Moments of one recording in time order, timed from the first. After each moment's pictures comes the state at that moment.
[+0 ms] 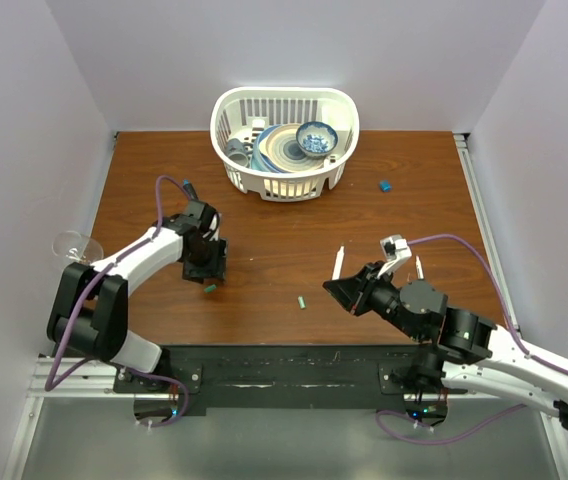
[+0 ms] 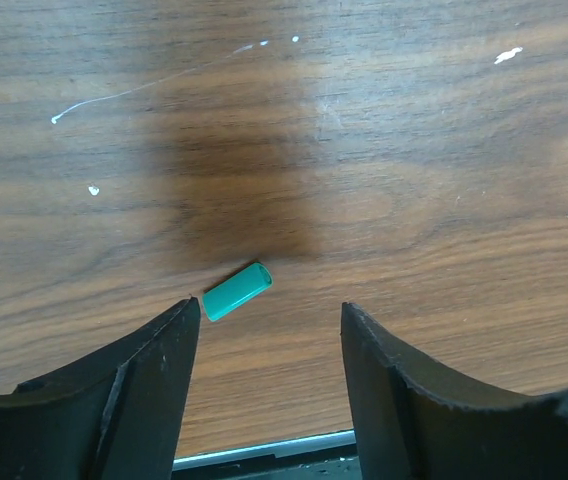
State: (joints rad) left arm -0.33 1.48 0.89 -0.71 0.06 -0.32; right arm 1.15 0.52 0.58 -0.28 0.39 0.77
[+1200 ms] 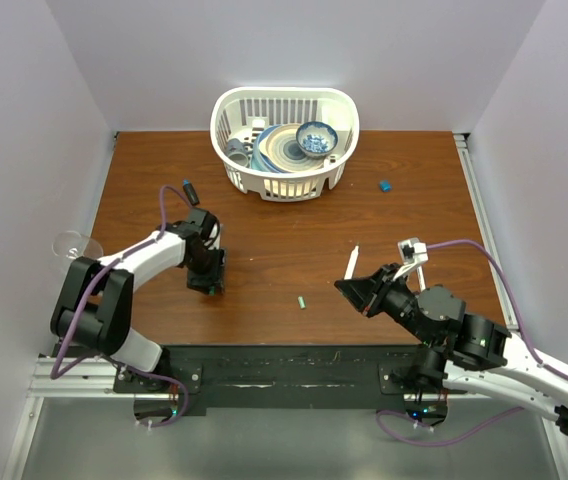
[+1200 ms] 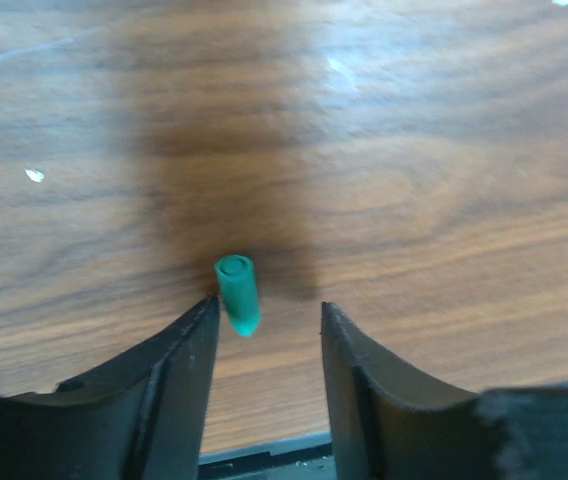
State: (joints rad) left arm -0.33 1.51 0.82 -0.68 0.12 -0.33; right arm 1.15 0.41 0.57 -0.34 0.42 0.77
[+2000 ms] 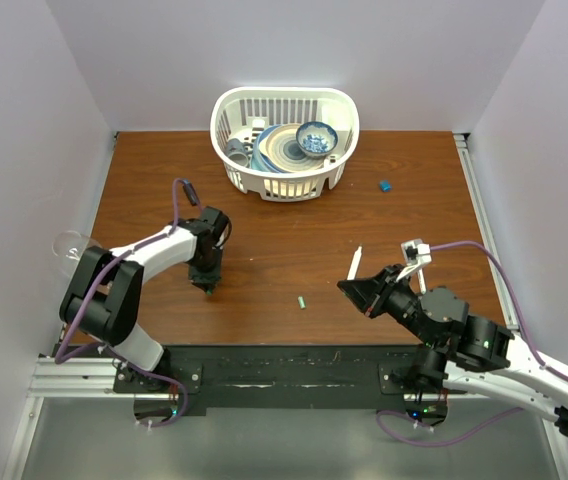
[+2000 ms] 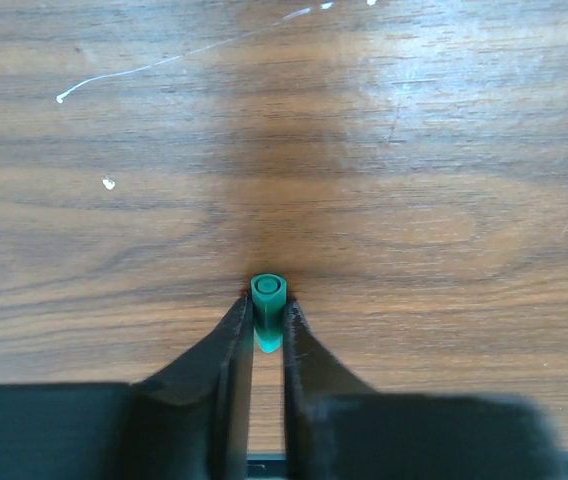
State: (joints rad) left arm -0.40 1.59 0.89 -0.72 -0.08 -0.35; right arm 1.15 0.38 0.57 -0.37 0.43 0.77
